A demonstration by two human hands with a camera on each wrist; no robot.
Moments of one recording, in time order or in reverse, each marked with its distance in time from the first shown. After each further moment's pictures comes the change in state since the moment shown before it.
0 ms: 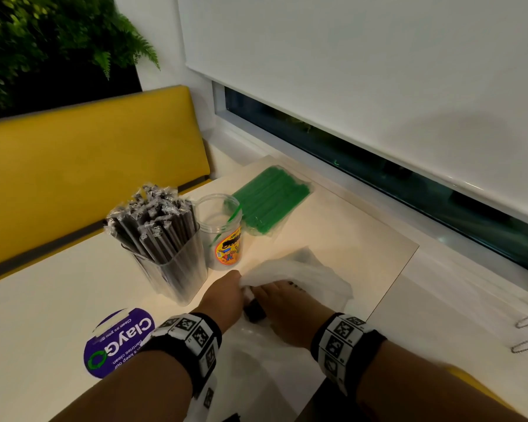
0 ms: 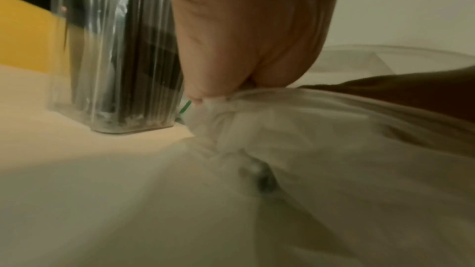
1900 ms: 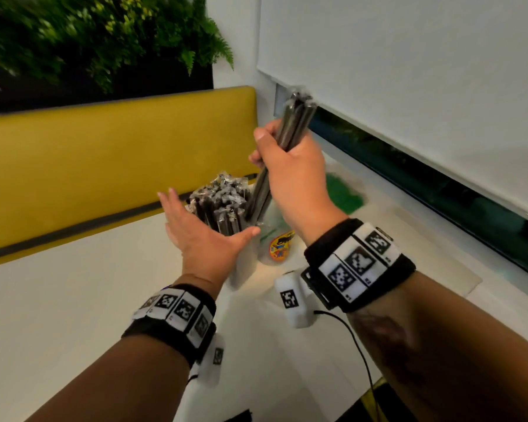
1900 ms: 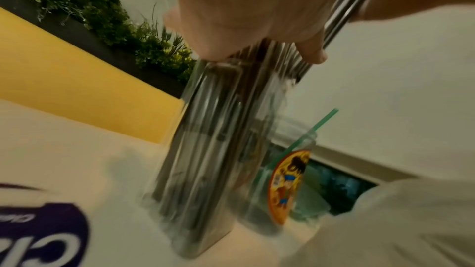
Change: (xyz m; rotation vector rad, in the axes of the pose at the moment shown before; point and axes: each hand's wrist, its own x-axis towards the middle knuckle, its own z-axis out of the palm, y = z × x) left_hand -0.043 -0.015 -0.118 -0.414 0.946 -0.055; right_hand 0.101 -0.112 -0.198 1.235 0.821 0.095
